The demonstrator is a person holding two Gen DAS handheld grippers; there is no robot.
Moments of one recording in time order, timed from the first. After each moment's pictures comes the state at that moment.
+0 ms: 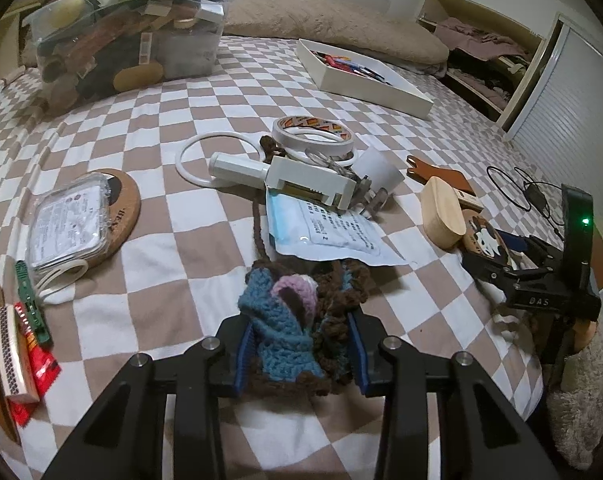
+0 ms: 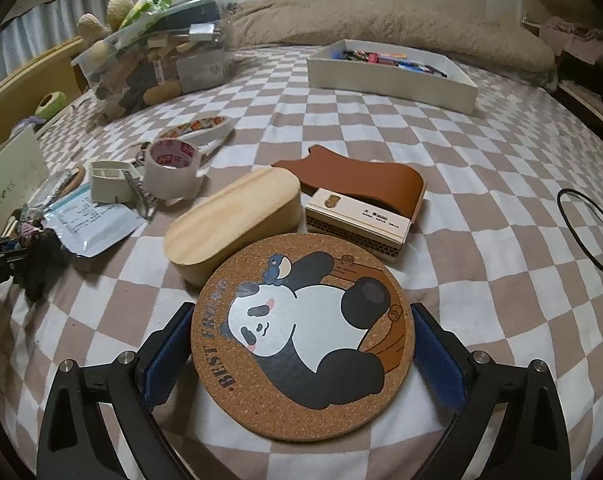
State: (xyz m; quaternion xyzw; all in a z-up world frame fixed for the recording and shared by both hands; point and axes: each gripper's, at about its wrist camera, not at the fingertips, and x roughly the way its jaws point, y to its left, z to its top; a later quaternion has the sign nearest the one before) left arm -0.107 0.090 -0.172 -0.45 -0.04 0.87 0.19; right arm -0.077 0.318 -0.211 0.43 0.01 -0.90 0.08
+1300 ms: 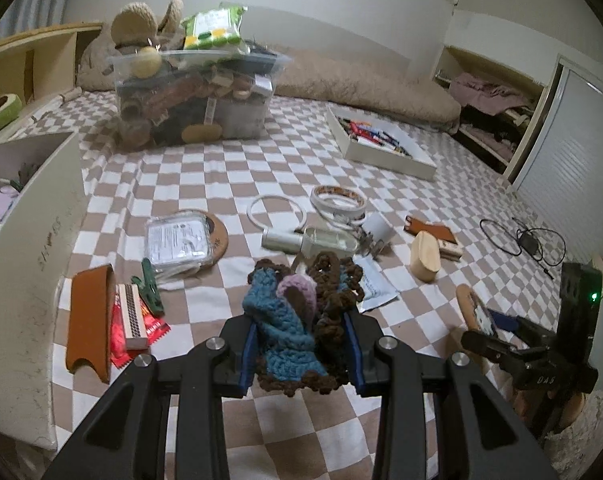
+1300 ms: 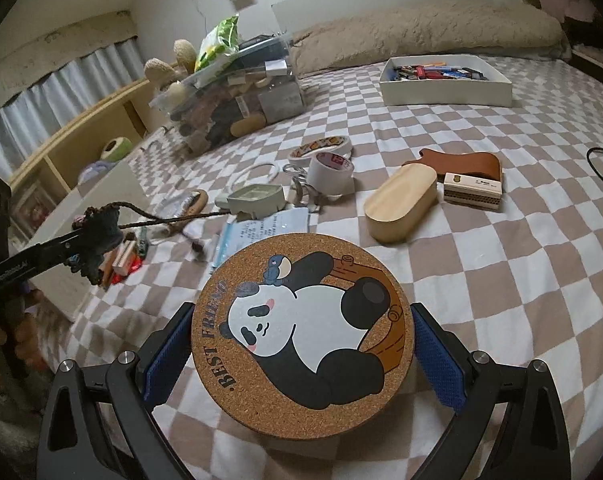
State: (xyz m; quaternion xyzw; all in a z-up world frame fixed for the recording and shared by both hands) left arm -0.038 0.039 -0.094 -0.36 -0.08 0.92 0.14; right arm 0.004 0.258 -0.171 0.39 -0.12 -0.90 0.16
